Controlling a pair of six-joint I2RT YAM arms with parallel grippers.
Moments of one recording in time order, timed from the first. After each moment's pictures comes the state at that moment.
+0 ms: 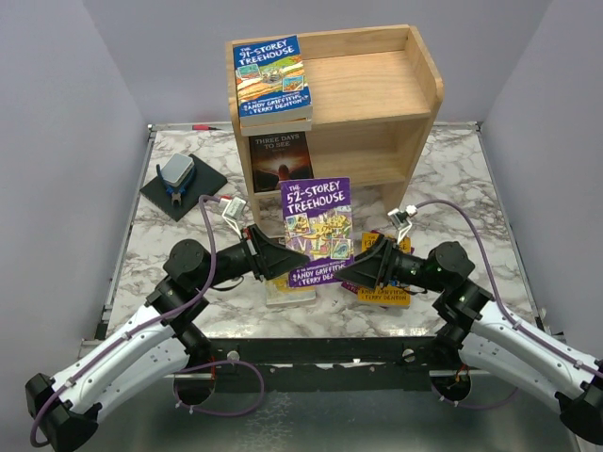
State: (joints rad) left arm -0.75 0.62 0.55 0.25 0.47 -1.07; right arm 0.77 0.67 0.44 0.30 -0.50 0.99
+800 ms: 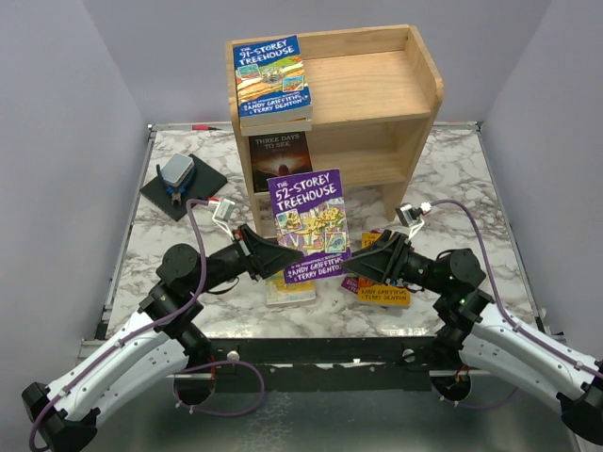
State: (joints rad) left arm -0.75 0.56 0.55 0.20 0.38 -1.02; right arm 0.78 0.65 0.40 0.54 -0.44 1.15
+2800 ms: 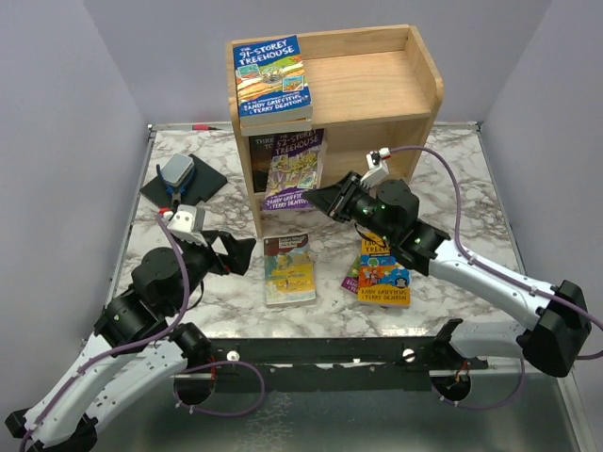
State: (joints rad) left arm -0.75 0.43 0.80 -0.55 -0.30 -0.36; right arm 0.81 1.22 0.93 0.21 0.03 0.95
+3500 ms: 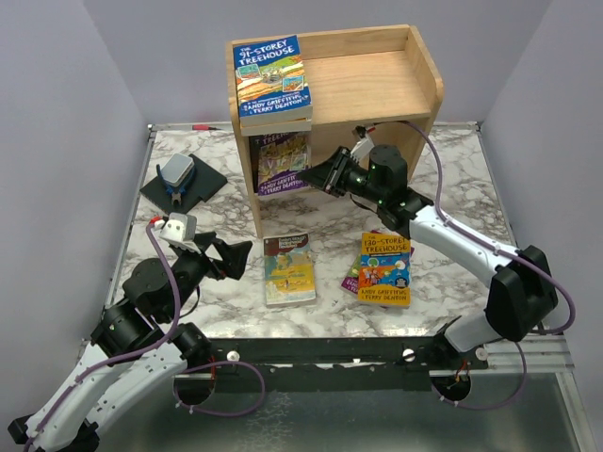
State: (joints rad) left arm -0.75 0.33 0.74 -0.51 -0.29 -0.35; right arm 0.62 1.48 1.12 0.25 -0.31 0.94
